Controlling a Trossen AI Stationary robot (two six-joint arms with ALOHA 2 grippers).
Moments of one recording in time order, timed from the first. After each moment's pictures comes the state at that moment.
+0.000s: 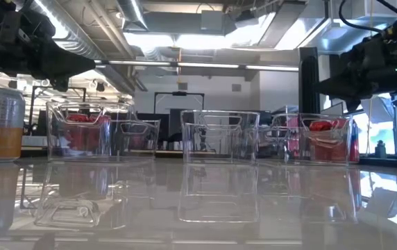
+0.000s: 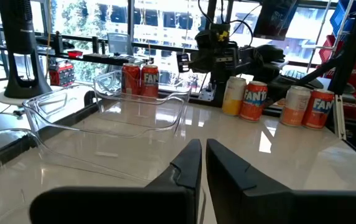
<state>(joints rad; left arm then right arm) 0.00 0.05 0.01 0.04 -0.21 -0.10 -0.50 0.12 0.01 0.07 -0.15 0.22</state>
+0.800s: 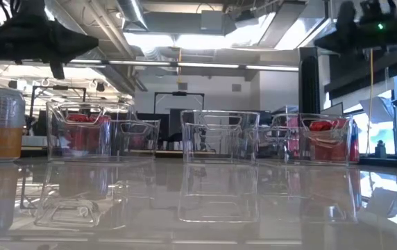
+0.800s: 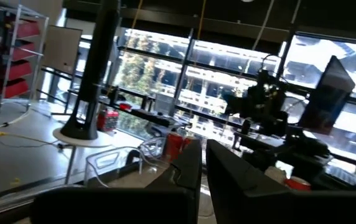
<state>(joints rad) 0.09 0.06 0.01 0.33 -0.39 -0.18 -0.50 0.35 0.32 0.25 0.32 0.10</state>
